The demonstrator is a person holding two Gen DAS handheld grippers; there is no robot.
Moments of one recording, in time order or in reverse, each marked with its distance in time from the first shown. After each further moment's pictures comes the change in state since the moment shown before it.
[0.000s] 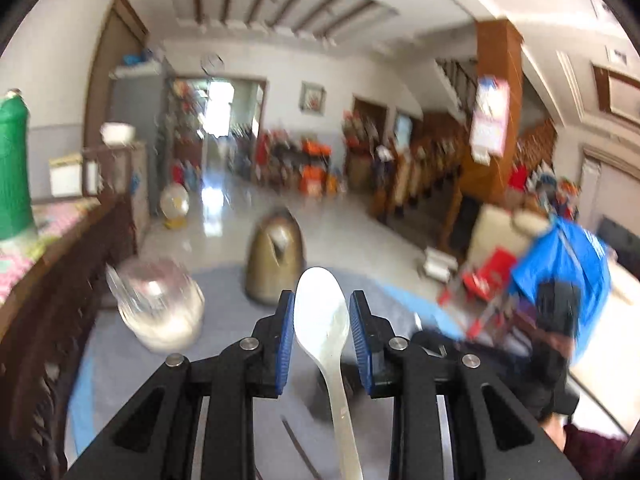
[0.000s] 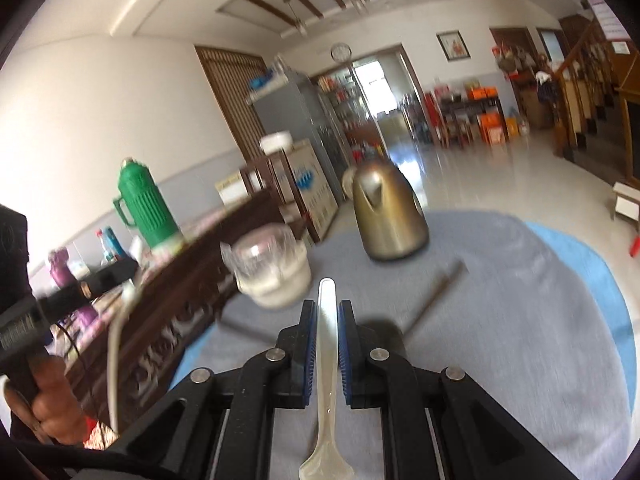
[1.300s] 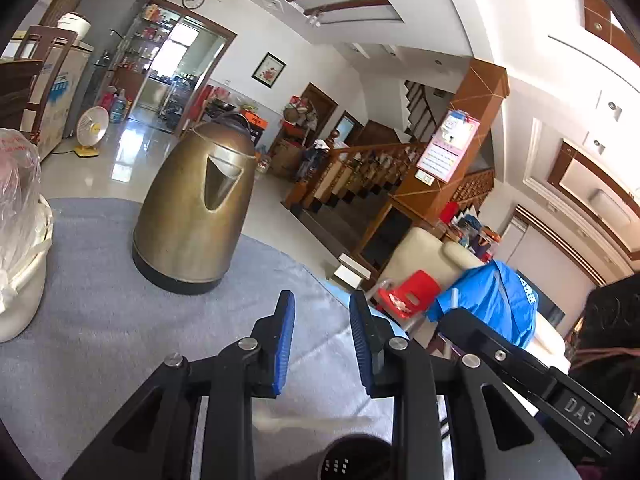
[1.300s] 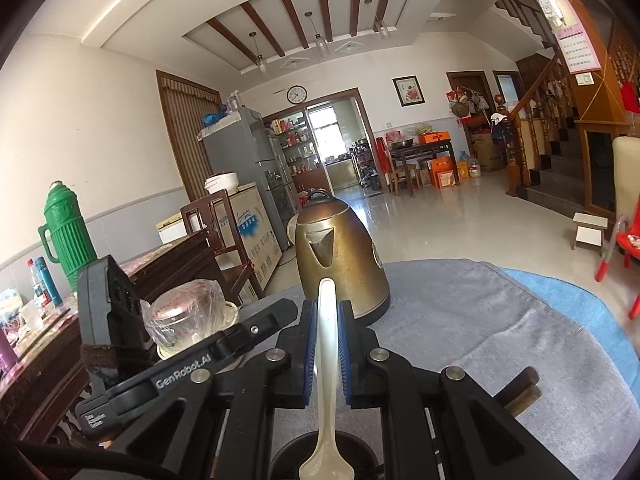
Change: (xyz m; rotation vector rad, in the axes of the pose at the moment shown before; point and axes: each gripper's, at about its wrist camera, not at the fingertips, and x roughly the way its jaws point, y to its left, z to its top) left arm 0.235 0.057 -0.084 -0.250 0.092 -0.430; right arm 0.102 -0.010 0.017 -0.018 -0.161 -0.229
